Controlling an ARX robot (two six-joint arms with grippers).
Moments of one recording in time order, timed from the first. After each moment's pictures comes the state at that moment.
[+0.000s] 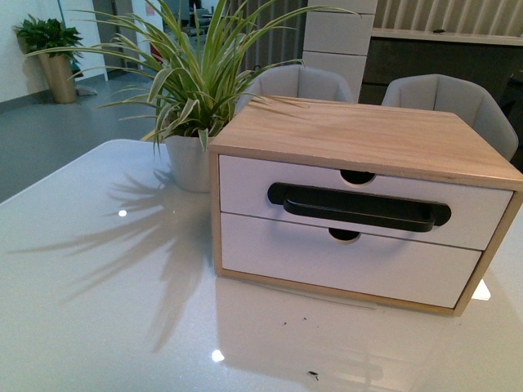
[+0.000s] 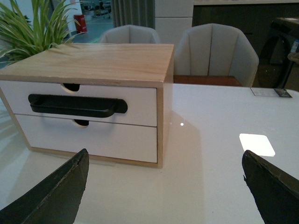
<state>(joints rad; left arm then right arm) 0.00 0.01 0.01 0.00 0.00 0.00 0.00 0.01 0.02 0.00 0.00 -0.01</state>
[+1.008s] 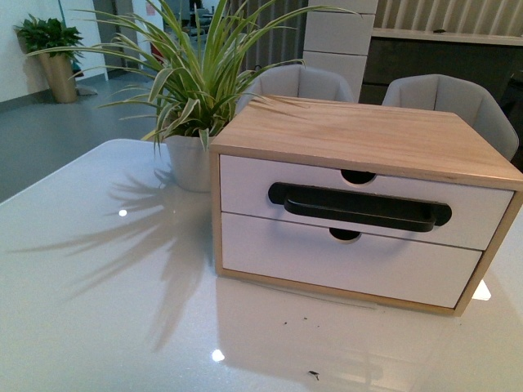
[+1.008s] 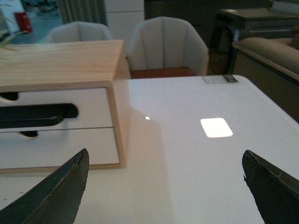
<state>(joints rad) -0.04 0.07 0.01 0.11 -0.11 0.04 0.09 0.14 0.03 0.10 0.32 0.02</state>
